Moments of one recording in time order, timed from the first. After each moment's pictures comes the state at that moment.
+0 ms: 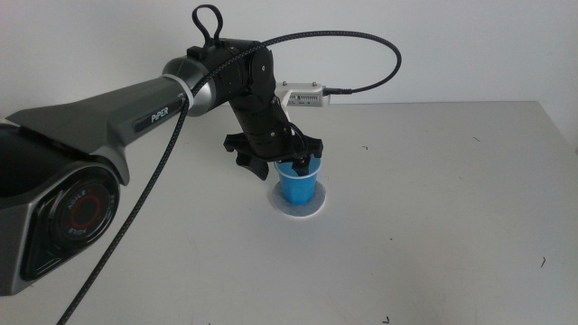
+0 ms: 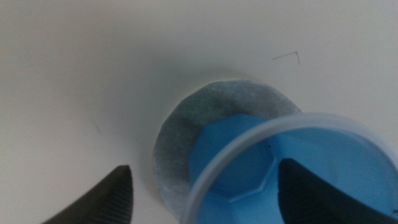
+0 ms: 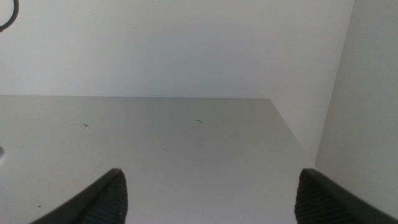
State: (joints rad) left arm -0.46 2.27 -1.95 -0.18 1.03 -0.11; right arm -0.05 -0.02 0.03 -0.03 0.14 0.03
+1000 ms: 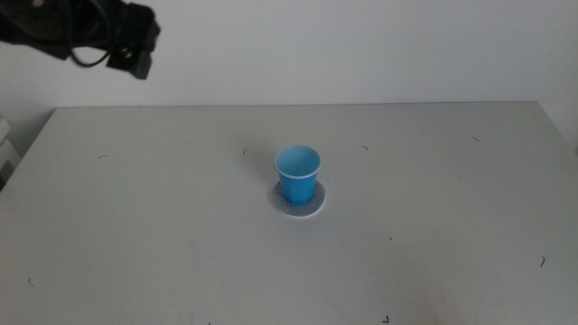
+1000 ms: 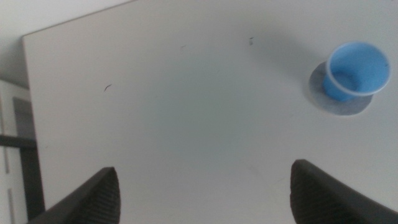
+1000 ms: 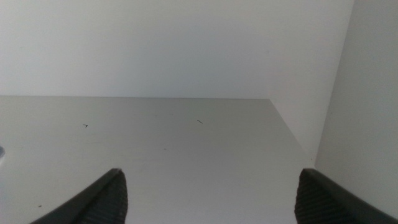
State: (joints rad) left arm -0.41 1.45 -1.66 0.22 1.25 -0.14; right arm -0.05 -0.02 0.03 -0.03 0.14 0.03
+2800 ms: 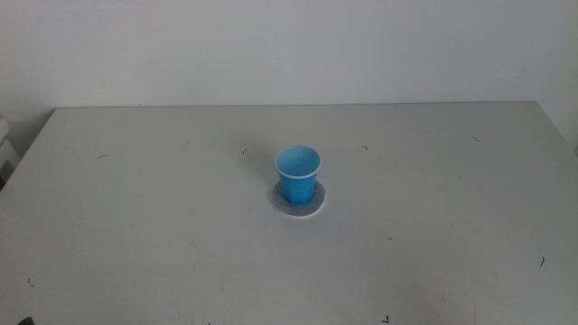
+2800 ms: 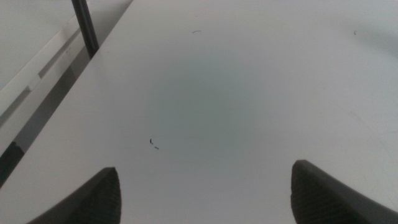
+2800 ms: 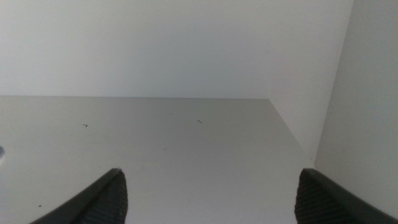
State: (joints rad) left arm 0.01 -0.01 0.01 0.17 0.43 -0.21; right arm -0.05 -0.02 0.03 -0.03 0.14 0.03
